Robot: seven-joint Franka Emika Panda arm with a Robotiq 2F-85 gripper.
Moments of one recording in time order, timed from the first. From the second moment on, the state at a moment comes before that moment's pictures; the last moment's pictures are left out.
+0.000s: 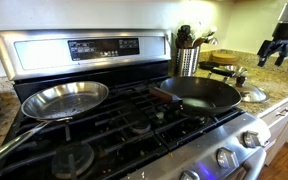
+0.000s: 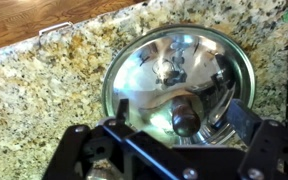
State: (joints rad) arm -0.20 -0.11 -0.29 -2.37 -0.01 2.36 -0.21
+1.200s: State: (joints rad) arm -0.20 0.11 -0.25 -2.22 0.08 2.36 -0.23
